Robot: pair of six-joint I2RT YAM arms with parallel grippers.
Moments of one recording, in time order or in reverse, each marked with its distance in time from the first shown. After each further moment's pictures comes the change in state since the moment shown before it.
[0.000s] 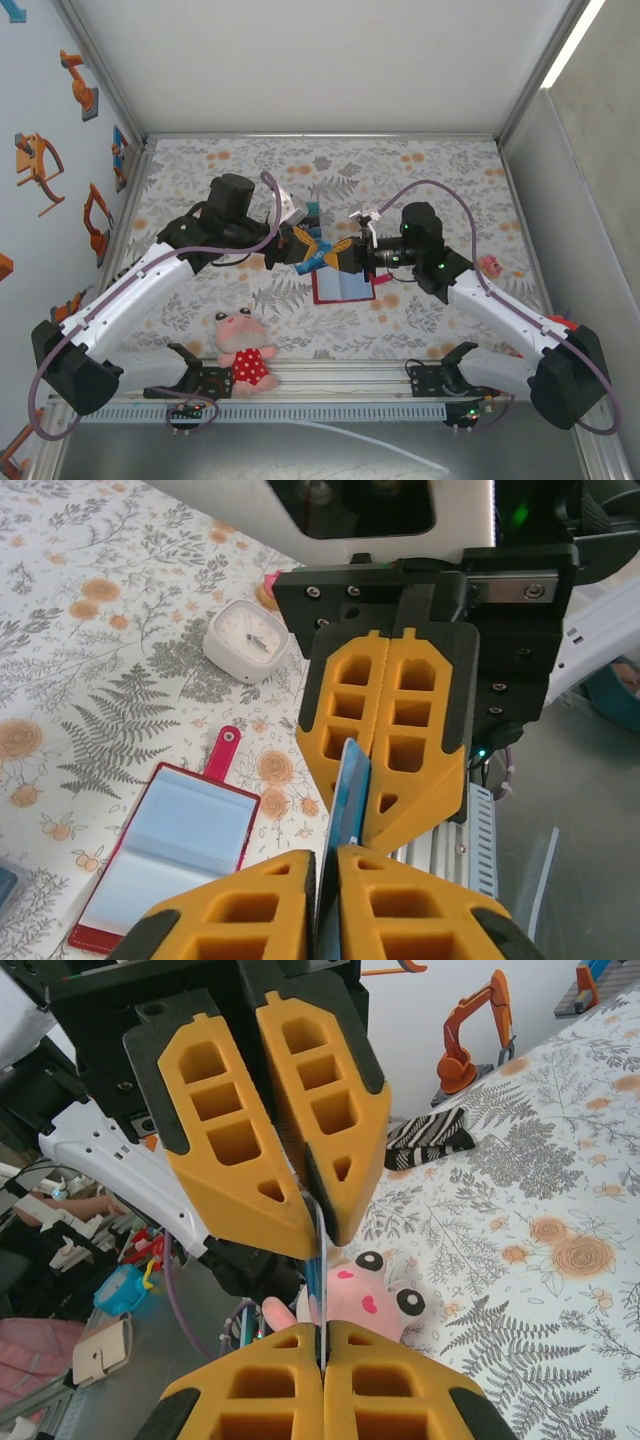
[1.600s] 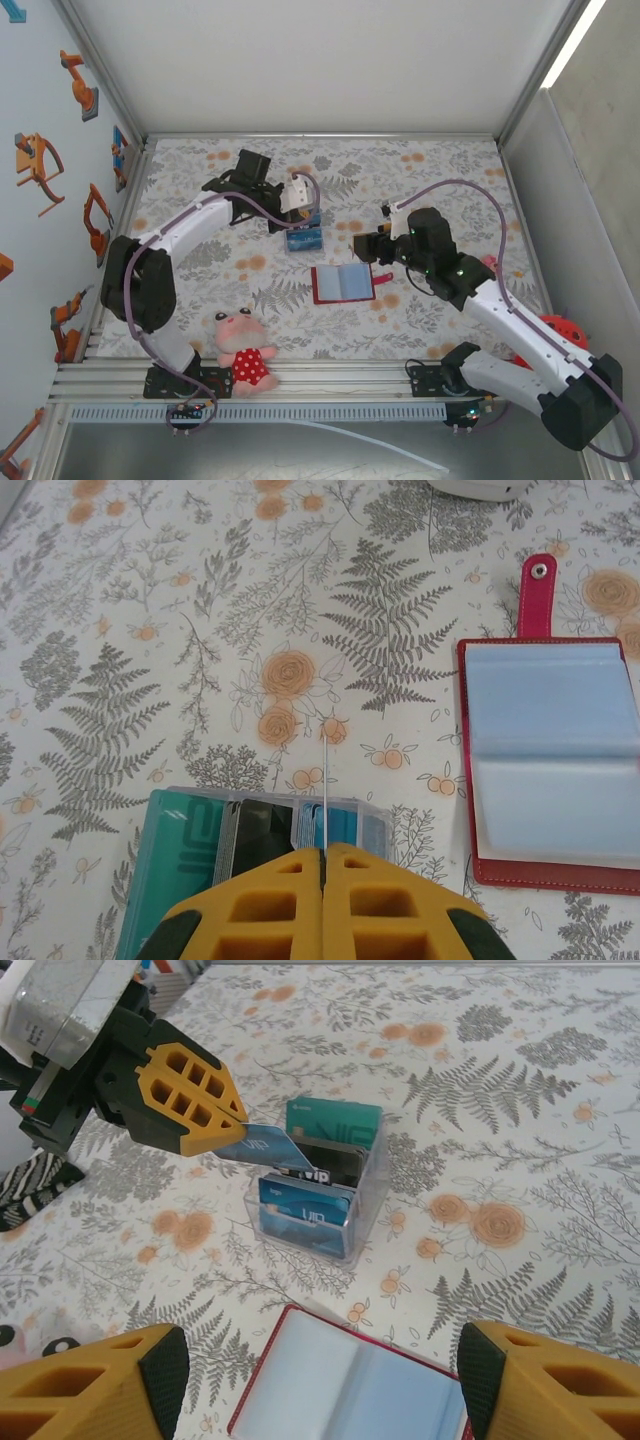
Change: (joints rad) left arm 0.191 0.517 0.192 0.035 -0.158 0.784; right arm 0.002 -0.129 0.057 -0.448 0.843 -0.066
